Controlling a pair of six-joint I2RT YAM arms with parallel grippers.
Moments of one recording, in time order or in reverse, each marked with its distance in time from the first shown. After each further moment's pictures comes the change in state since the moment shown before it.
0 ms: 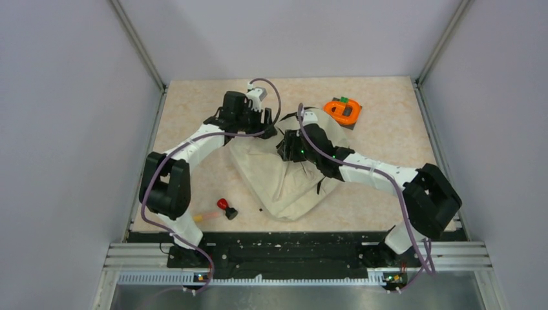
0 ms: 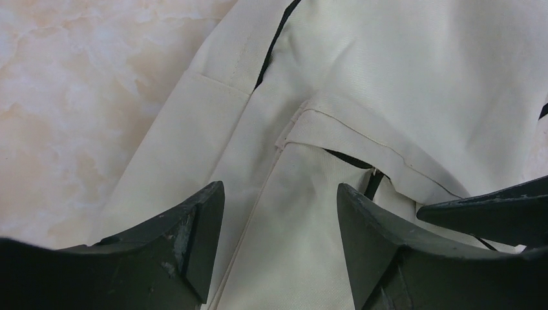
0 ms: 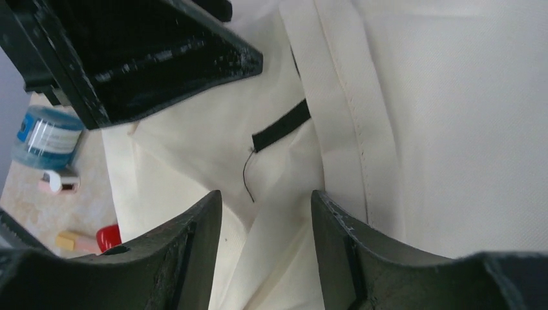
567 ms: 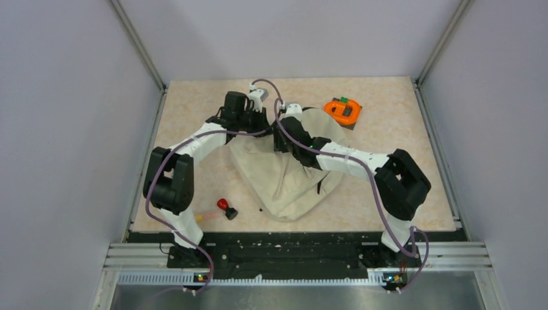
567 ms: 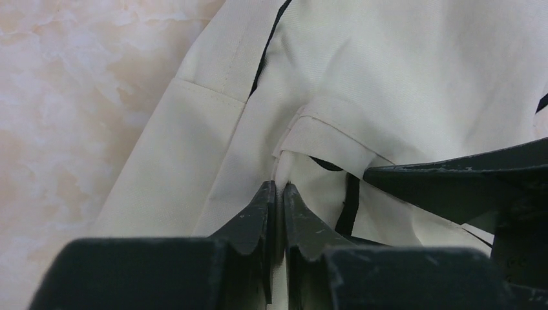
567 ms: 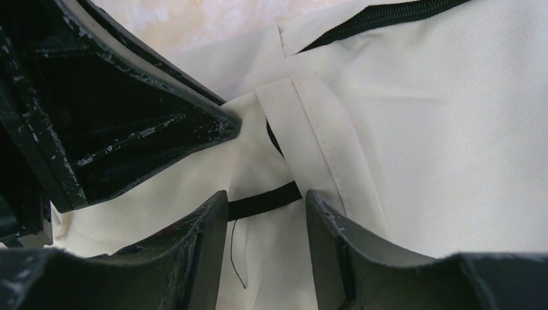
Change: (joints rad) left arm 0.007 0.068 0.020 0.030 0.066 0.002; right arm 0.038 0.239 0.263 -0.079 0.254 -0.081
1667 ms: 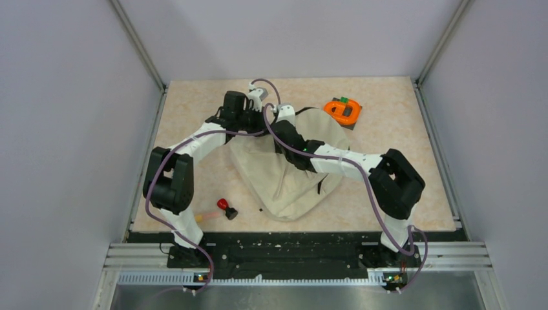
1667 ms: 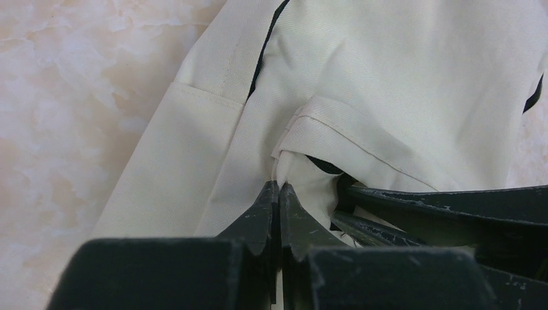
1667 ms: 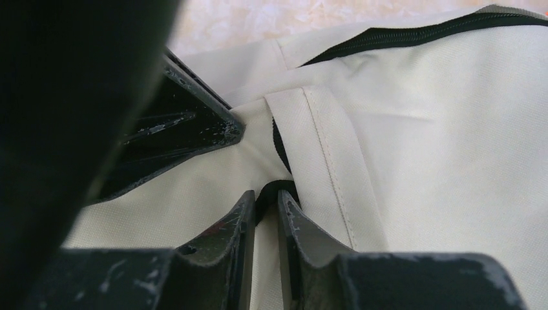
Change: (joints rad) left arm 0.006 0.000 -0.002 0.016 0.030 -0.005; right arm 0.056 0.045 0.037 0.018 0.140 -0.118
